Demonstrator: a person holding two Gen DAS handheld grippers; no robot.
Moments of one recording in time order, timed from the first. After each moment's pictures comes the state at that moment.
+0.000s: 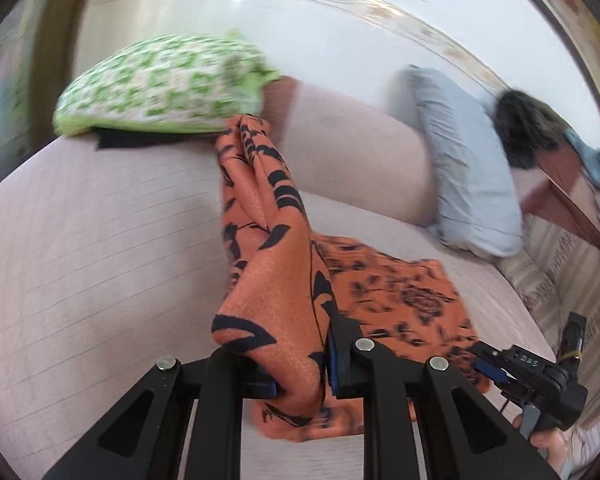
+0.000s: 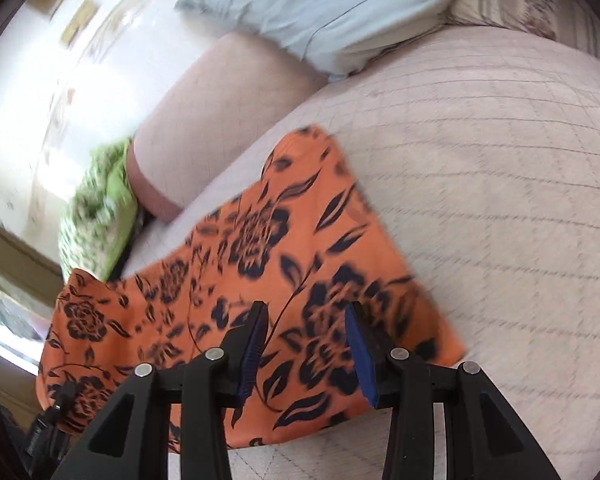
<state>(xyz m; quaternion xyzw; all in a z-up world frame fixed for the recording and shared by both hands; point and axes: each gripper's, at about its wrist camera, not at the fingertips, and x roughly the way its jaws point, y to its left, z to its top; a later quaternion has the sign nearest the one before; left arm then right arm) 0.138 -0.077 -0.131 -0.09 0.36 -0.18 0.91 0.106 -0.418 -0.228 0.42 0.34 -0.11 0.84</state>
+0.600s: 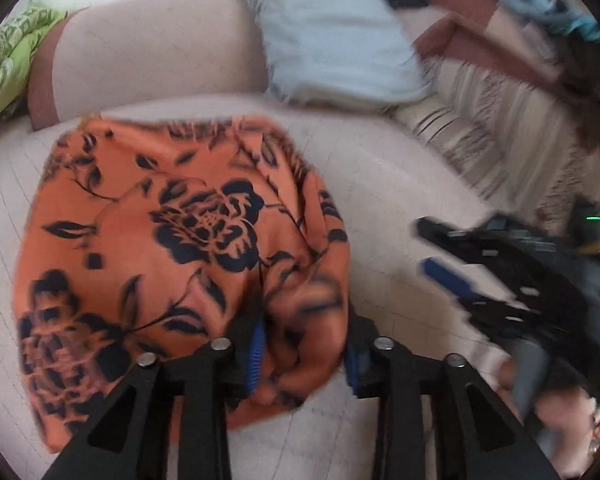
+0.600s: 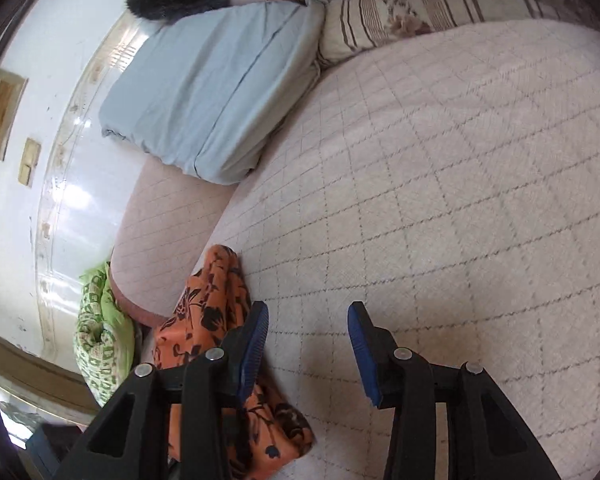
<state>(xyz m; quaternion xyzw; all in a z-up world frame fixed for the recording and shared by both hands) 0.117 -0.302 -0.187 0.03 0.46 -0.36 0.81 0.054 -0.524 -0.249 0.55 0.26 -0.17 0.78</state>
